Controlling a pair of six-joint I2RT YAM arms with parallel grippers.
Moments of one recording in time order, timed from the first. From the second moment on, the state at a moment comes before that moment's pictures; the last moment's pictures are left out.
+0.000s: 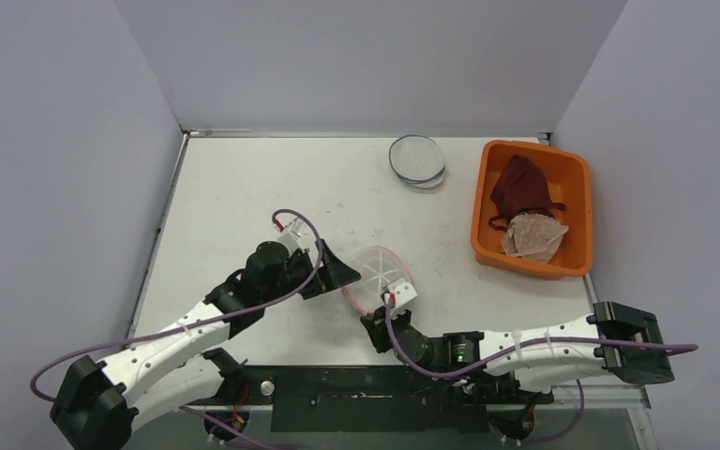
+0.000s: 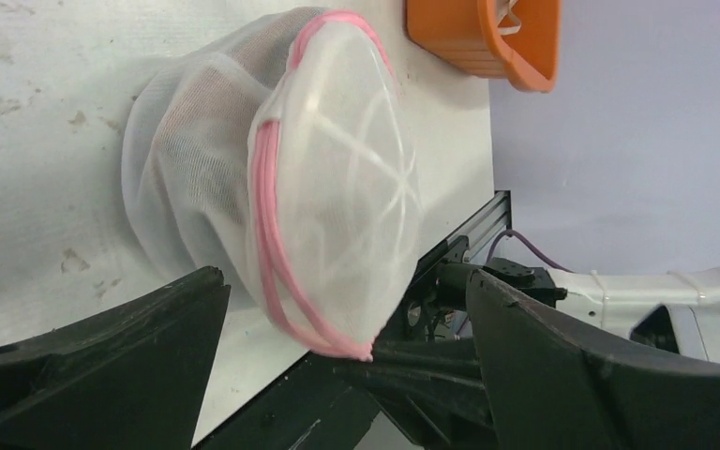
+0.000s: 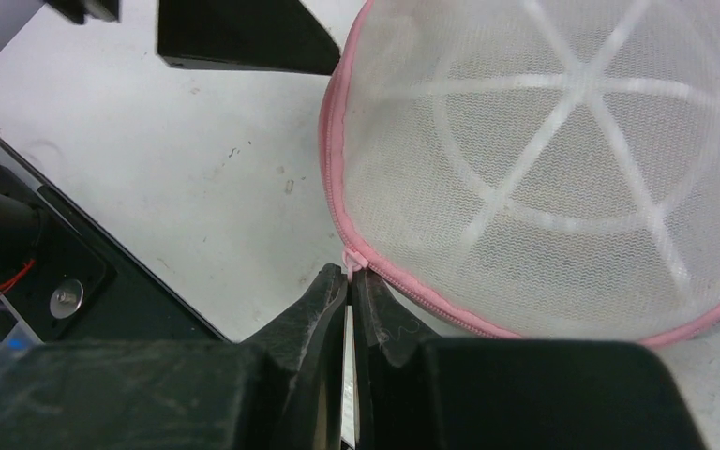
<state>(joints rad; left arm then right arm) -0.72 1.00 0.53 0.02 0.23 -1.01 1.51 1.11 0.43 0.22 0.74 0.59</state>
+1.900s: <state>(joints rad) -0.83 0.88 0.46 -0.02 0.01 -1.13 1.49 0.91 0.38 0.07 0.78 0.67</state>
